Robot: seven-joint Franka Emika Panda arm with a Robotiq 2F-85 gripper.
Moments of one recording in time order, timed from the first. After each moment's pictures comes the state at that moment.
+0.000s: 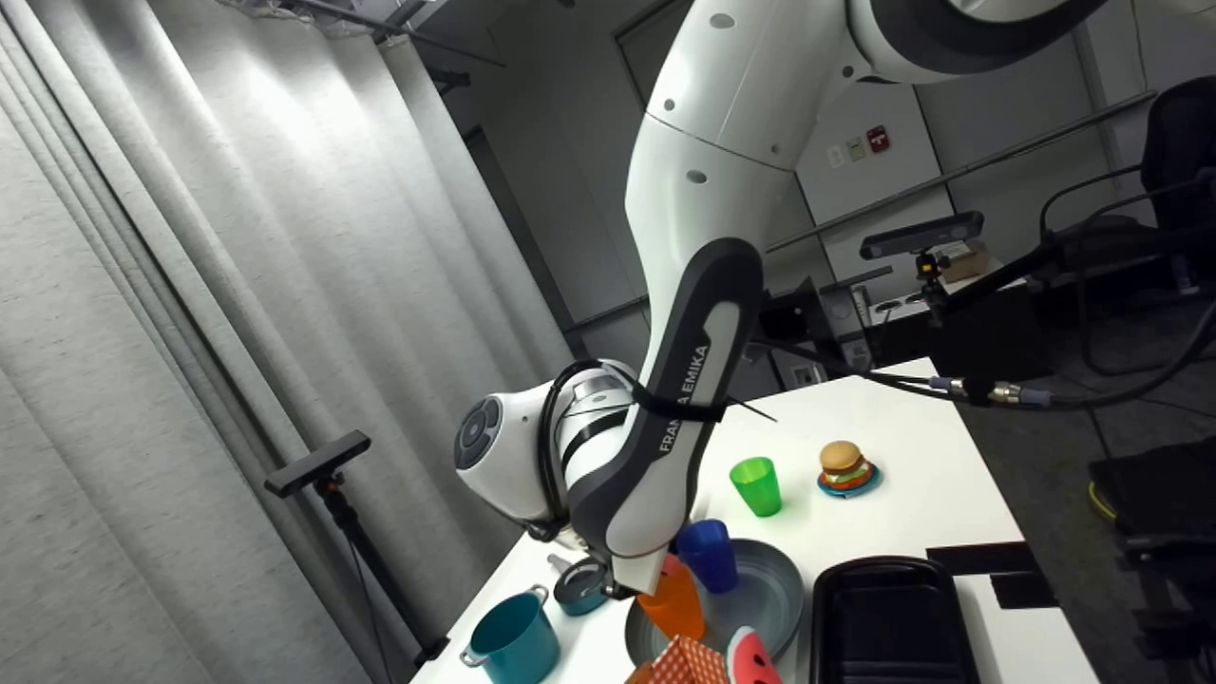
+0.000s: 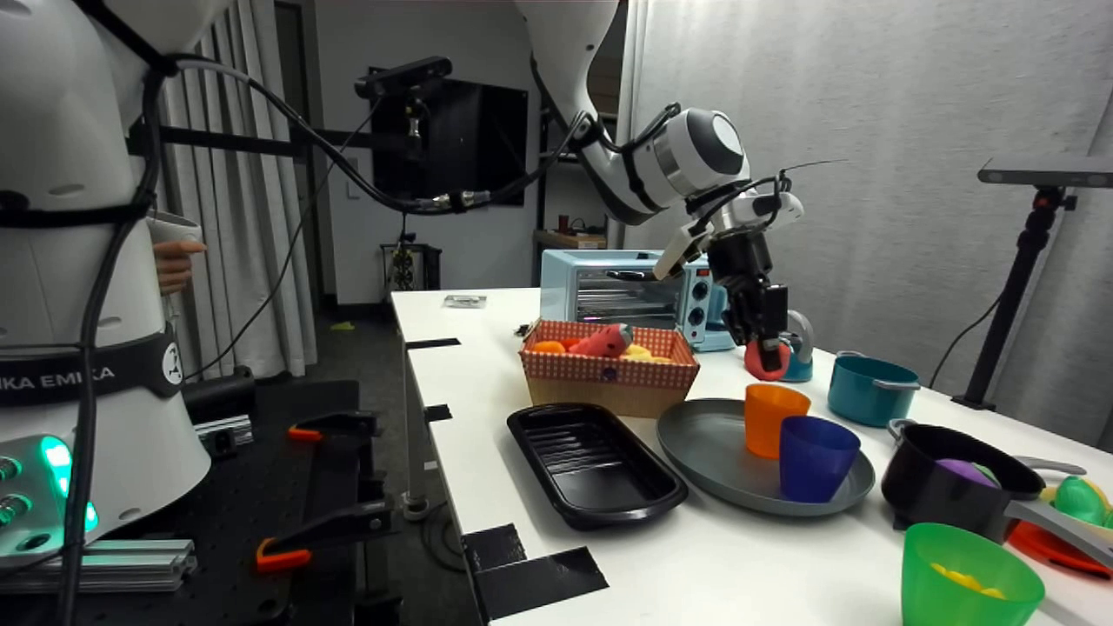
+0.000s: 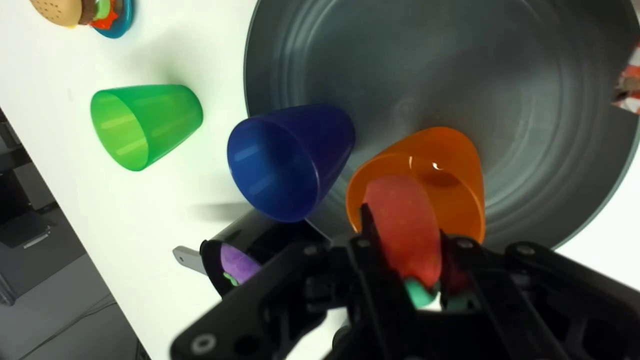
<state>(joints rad) 0.23 0.68 -0.19 -1.63 -0.57 2.23 0.74</state>
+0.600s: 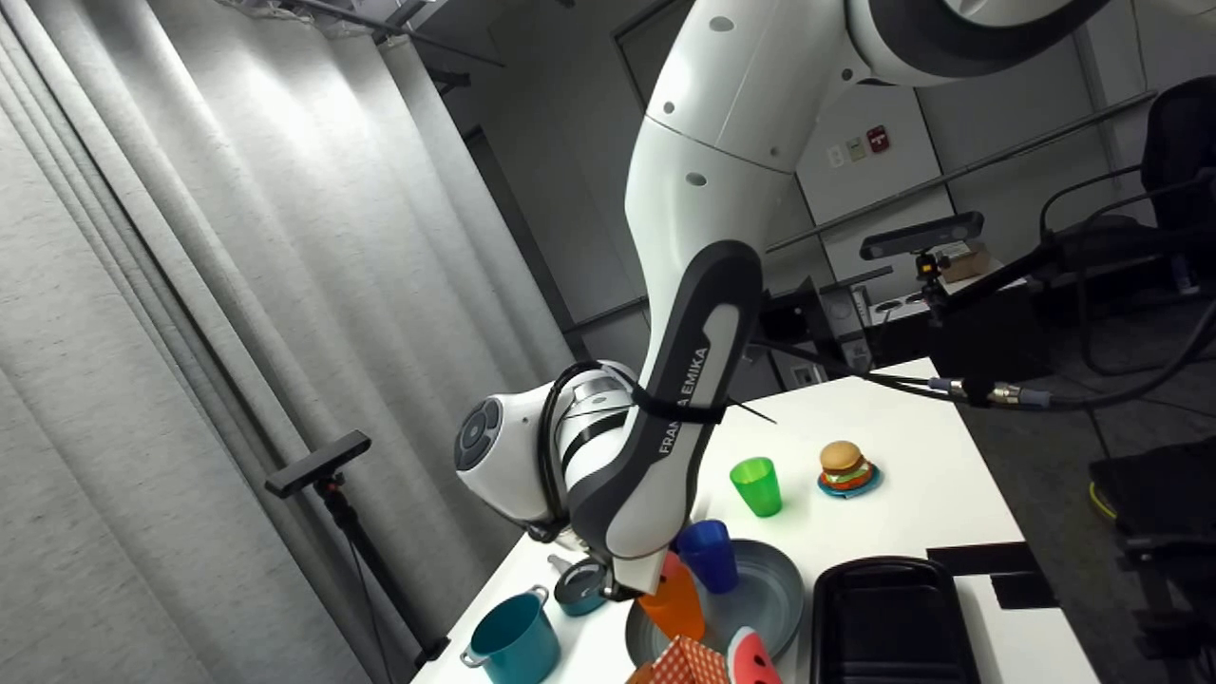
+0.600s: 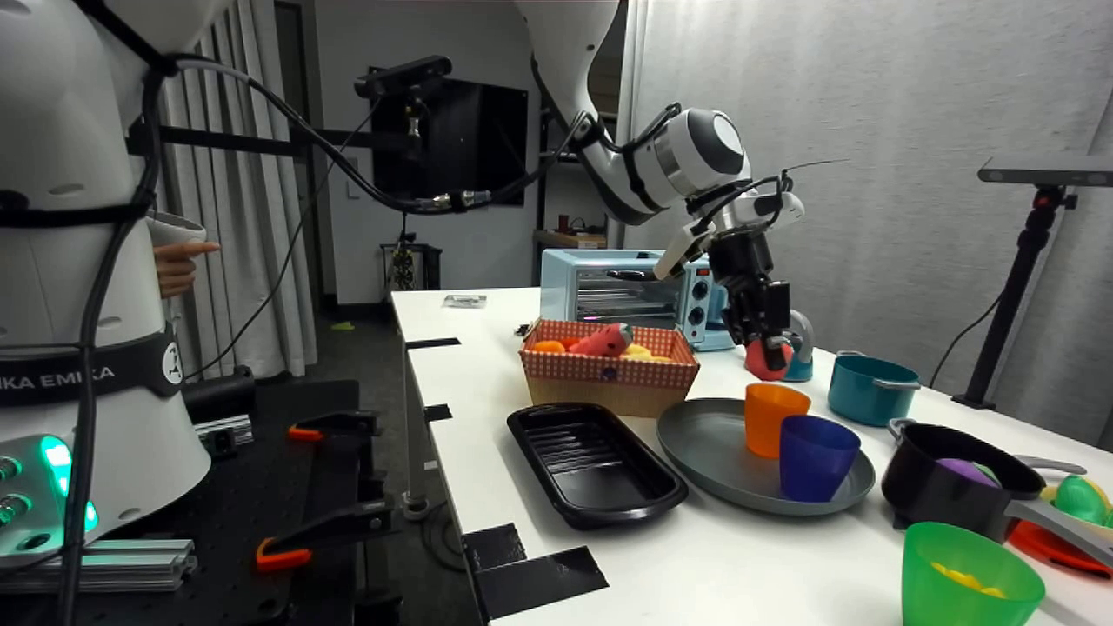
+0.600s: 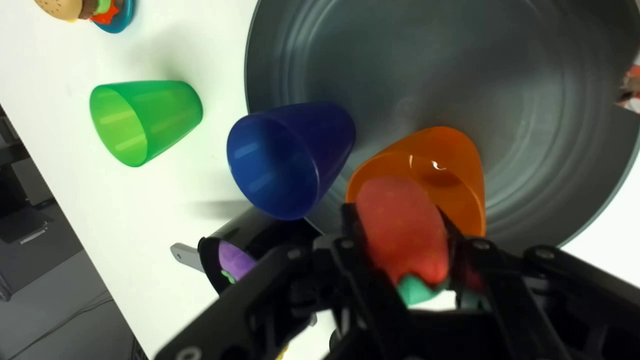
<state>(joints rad) 0.23 0.69 -0.19 -1.62 -0.57 2.23 0.73</state>
